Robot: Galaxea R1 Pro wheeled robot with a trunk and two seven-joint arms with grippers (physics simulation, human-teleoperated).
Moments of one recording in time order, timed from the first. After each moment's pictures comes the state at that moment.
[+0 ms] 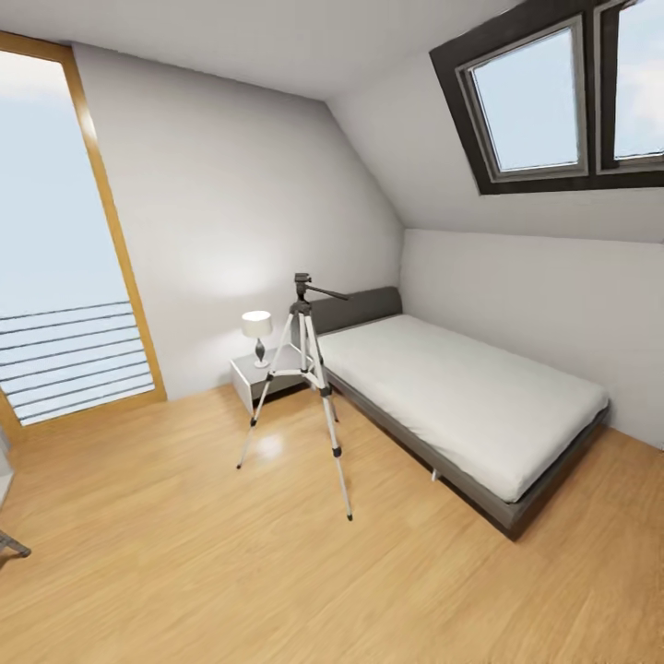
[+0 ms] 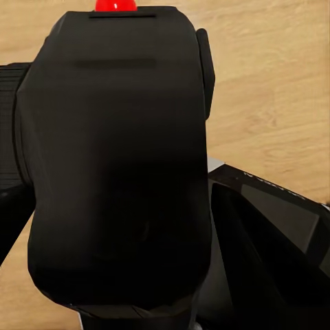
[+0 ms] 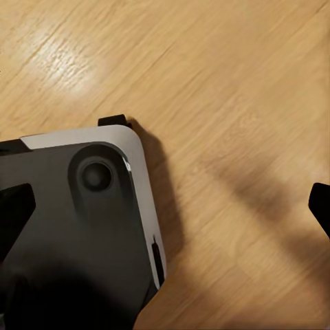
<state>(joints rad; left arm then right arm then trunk) -0.23 0.00 -0.26 0.00 0.66 -0.02 0.06 -0.13 -0.14 -0.40 0.03 0.22 -0.15 0.03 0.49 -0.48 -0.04</state>
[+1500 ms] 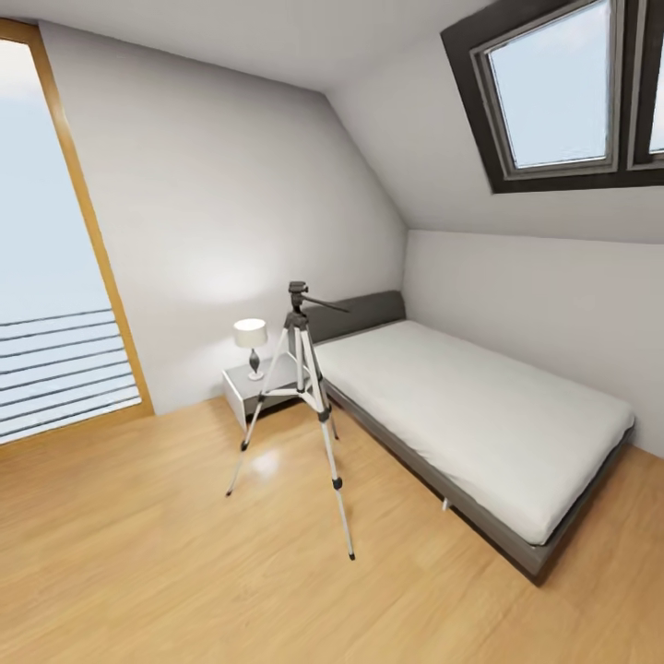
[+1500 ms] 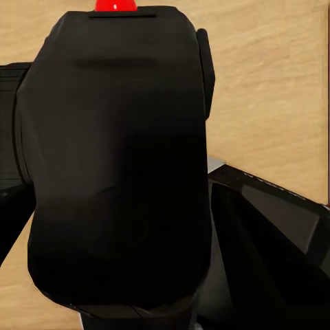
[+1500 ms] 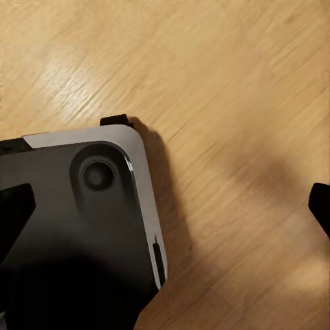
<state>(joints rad) -0.23 0.00 -0.26 0.00 0.66 -0.02 0.06 -0.13 -0.14 -0.39 0.03 0.22 -0.15 0.04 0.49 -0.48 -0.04</state>
